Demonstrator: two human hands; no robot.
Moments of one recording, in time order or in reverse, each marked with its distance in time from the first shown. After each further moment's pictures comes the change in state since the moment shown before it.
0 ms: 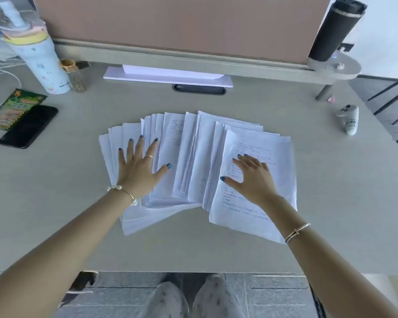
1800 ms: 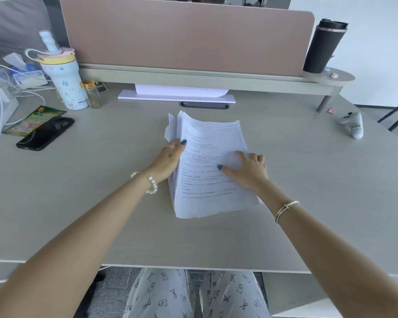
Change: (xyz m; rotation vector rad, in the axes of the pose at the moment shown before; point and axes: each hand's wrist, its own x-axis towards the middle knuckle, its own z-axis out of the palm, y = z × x) left_hand 0.013 0.032 0.020 -0.825 -0.056 0.100; right_hand 0.028 -0.011 0.042 0.188 0.107 0.200
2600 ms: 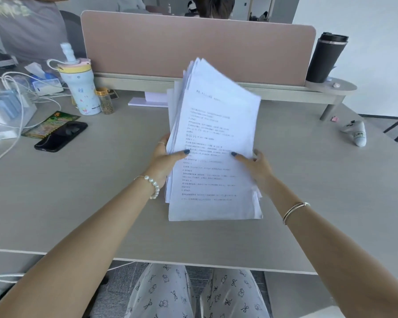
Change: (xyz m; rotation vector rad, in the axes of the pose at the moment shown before) left_hand -0.021 0.012 -0.008 -0.573 0.246 0.024; right_hand 0.005 -0.002 -0.017 0.865 -0.013 0.210
